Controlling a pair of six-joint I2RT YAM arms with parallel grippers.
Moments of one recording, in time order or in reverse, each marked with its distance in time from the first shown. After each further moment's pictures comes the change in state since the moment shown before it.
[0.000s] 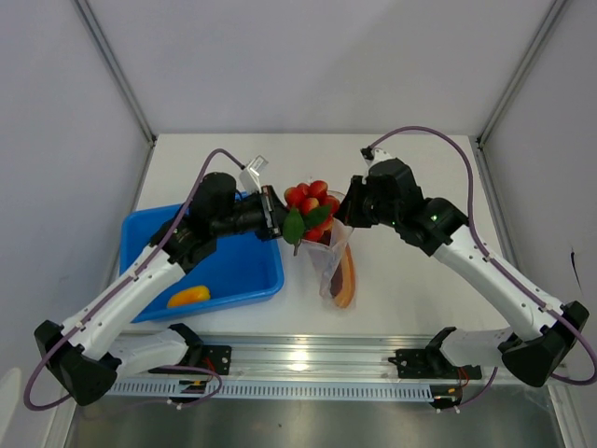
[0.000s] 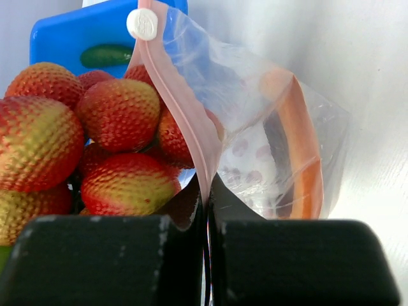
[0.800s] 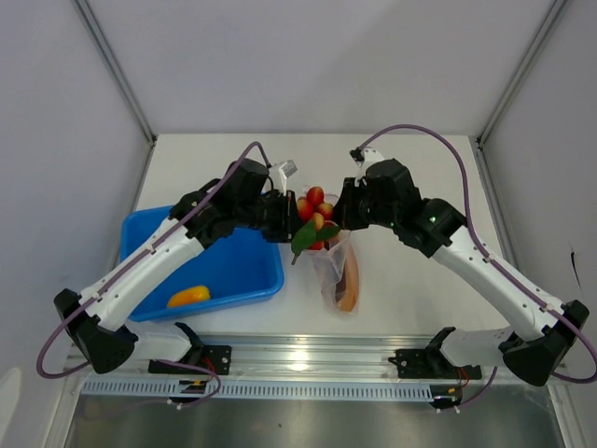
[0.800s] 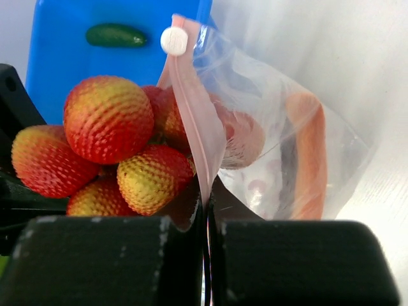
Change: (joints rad) left arm -0.082 0.189 0.288 -0.429 -0.066 0.243; right arm 0.035 0.001 0.018 0.011 -0.040 -0.103
